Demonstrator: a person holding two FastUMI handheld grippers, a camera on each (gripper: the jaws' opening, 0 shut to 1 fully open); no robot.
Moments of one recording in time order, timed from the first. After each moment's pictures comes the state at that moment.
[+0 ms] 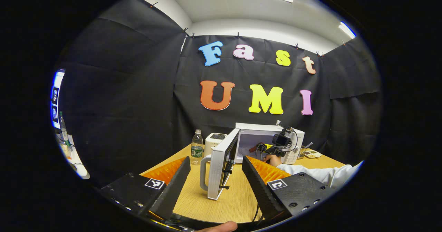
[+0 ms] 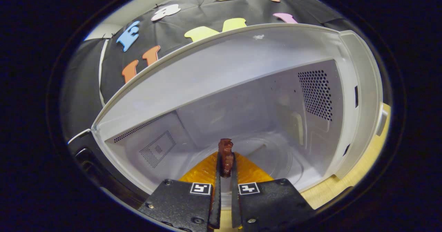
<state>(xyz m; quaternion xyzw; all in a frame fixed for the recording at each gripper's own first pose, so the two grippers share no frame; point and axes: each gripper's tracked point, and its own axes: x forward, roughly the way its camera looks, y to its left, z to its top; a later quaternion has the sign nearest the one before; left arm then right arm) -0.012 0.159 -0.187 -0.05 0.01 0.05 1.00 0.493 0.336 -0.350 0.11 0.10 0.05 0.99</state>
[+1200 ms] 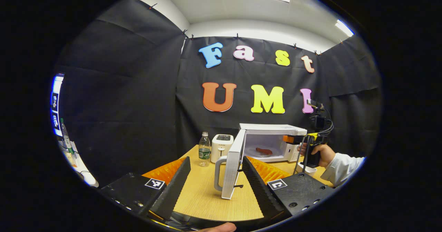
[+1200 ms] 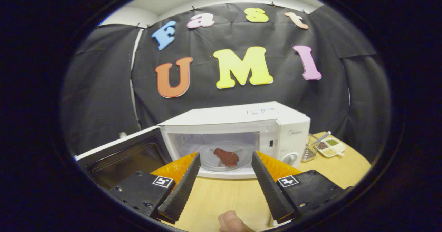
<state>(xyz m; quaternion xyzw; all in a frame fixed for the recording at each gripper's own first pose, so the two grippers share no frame) -0.023 0.194 -0.176 -0.03 -0.01 0.04 1.00 0.257 0.280 -0.220 -0.03 0.07 0.11 0.99</state>
